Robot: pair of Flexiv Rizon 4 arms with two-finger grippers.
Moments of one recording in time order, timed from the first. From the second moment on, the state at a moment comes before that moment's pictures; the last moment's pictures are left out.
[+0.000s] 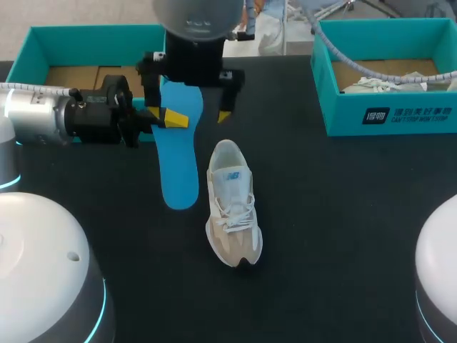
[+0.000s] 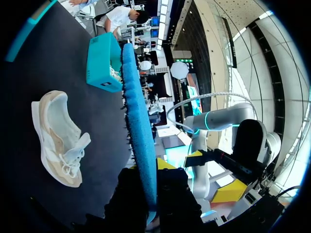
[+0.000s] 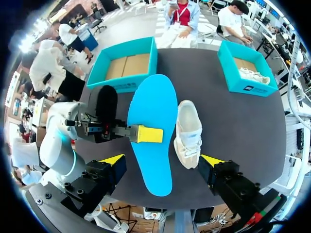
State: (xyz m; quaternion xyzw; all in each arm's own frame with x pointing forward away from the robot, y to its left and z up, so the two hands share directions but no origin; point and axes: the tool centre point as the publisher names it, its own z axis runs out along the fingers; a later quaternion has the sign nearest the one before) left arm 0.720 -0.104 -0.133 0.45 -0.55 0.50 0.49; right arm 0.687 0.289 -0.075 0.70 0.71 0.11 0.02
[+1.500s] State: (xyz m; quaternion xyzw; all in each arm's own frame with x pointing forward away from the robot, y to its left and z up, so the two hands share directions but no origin) left arm 0.720 -0.104 -0.133 0.45 -0.55 0.50 0.49; right arm 0.686 0.281 -0.074 0.68 0.71 0.20 -0.06
